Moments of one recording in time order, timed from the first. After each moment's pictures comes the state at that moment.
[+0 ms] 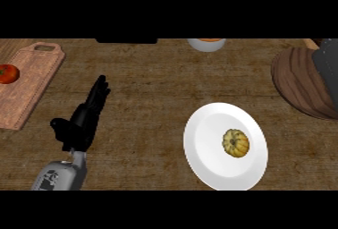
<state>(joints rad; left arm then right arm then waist) -0.17 0.17 -0.16 -1.53 0.06 0.17 0.07 -1.12 -0.52 -0.08 -0.46 1.00 -0.54 0.70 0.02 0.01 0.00</state>
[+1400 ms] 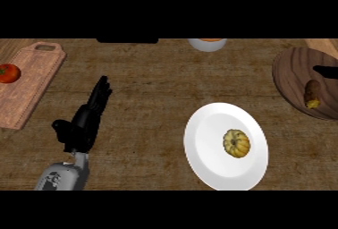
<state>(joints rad) -0.16 0.14 -0.15 -1.54 0.03 0.15 0.08 -0.86 -0.60 -0.49 -0.33 0.56 -0.59 -0.03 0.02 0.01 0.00</state>
